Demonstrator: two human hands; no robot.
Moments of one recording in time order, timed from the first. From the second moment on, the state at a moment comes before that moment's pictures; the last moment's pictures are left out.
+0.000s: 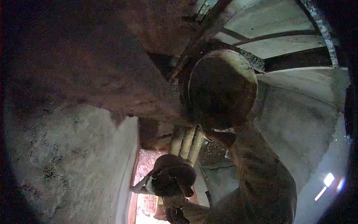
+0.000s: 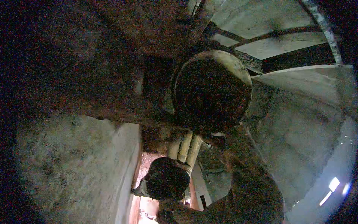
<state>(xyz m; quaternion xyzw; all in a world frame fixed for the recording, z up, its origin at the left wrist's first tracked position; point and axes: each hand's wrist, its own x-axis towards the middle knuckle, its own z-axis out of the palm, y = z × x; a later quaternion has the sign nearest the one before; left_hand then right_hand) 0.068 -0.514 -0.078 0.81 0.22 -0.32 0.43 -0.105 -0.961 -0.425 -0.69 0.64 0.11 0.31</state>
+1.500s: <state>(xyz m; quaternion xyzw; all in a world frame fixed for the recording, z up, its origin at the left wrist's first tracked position) 0.162 -0.601 0.172 0.74 -0.07 -0.08 0.66 0.128 -0.832 0.245 -0.89 -0.43 0.09 0.13</state>
